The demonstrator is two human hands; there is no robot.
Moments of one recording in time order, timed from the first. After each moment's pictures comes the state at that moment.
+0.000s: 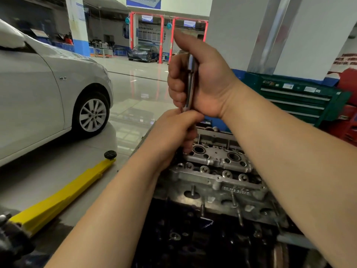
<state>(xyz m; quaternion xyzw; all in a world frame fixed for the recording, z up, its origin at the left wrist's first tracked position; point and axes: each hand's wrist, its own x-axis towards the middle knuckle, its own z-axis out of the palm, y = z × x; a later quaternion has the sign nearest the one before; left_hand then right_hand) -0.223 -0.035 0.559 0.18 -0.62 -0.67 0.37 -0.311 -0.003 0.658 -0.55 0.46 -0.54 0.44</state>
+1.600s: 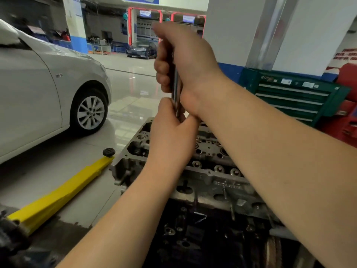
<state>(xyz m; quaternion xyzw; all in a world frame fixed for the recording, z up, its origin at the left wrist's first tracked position) -0.241 -0.002 0.538 0.25 -0.66 -0.43 0.56 -0.287 0.001 0.659 -0.50 0.52 -0.63 0.27</state>
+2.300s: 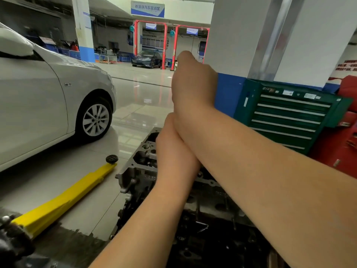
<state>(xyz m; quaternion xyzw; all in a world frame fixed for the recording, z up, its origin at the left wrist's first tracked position) -0.248 -0.010 0.549 0.38 -0.70 -0.36 0.49 -0.273 -0.008 0.660 -0.34 0.60 -0.71 0.15</state>
